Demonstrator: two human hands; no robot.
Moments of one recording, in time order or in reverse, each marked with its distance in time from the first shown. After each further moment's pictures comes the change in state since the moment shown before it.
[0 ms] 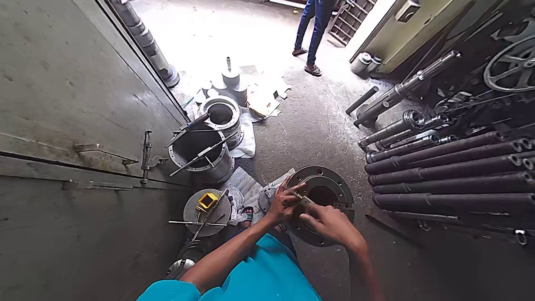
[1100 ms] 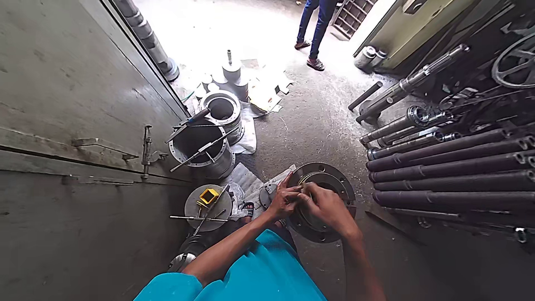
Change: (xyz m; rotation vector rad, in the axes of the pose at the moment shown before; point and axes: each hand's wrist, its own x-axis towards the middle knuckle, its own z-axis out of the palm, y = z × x) left_hand 0.001 0.006 -0.003 0.017 -0.009 0.002; right_hand 0.015 -0.014 -0.008 0.010 0.187 -0.055
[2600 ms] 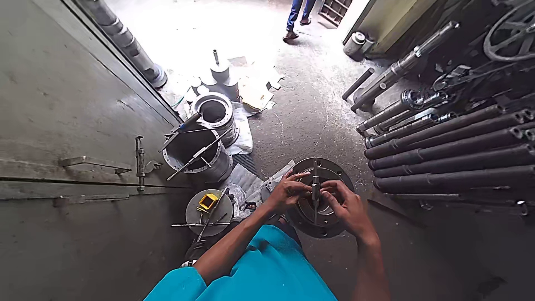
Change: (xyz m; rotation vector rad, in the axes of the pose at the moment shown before) left_hand 0.043 0.041 -0.029 -0.070 -0.242 0.120; right_hand -0.032 0.043 0.010 0.325 0.416 0.001
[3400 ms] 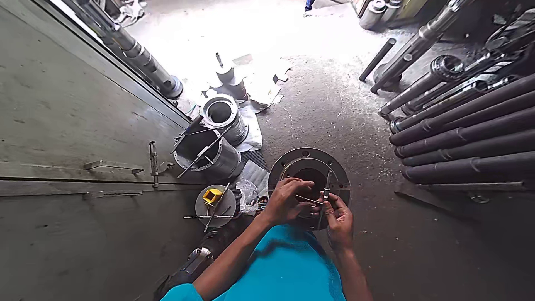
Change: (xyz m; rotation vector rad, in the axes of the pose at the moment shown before) left_hand 0.001 0.042 0.070 0.320 0.038 -0.084; right_hand -0.062 0.066 0.041 0.894 0.348 0.128
